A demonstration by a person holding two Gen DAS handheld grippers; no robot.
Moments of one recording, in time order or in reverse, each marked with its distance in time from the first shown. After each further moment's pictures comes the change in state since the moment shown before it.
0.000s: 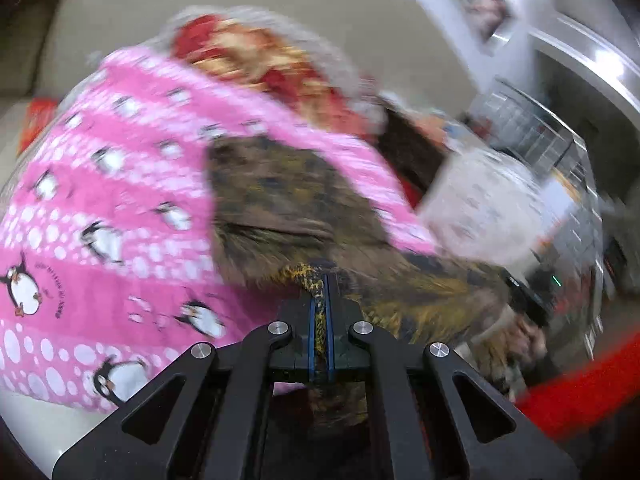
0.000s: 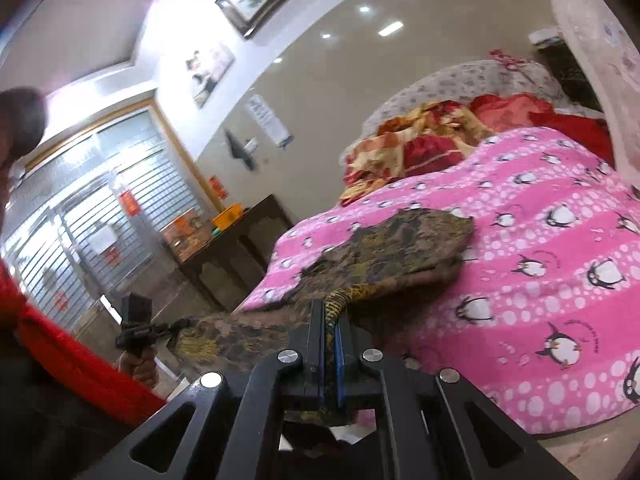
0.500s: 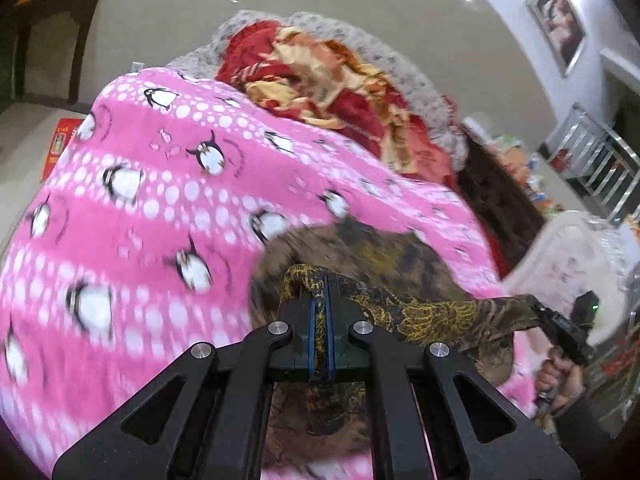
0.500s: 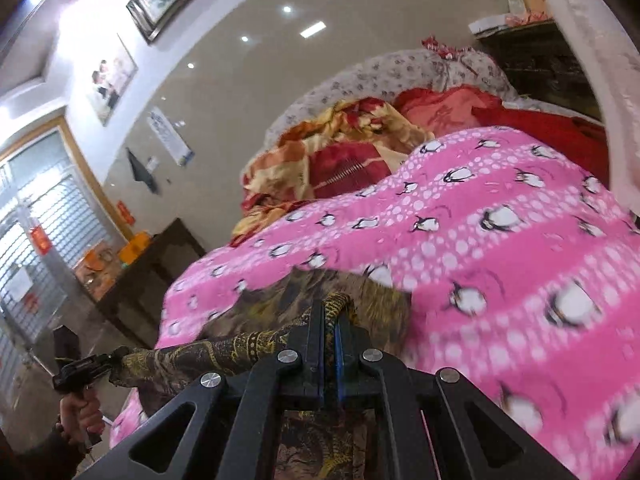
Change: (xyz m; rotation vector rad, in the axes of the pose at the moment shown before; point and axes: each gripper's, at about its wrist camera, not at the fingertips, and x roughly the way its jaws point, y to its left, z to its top) left arm 0.157 0.055 0.170 -0.031 -0.046 0.239; right arm 0.219 -0.120 0.124 0.067 0.031 -0.318
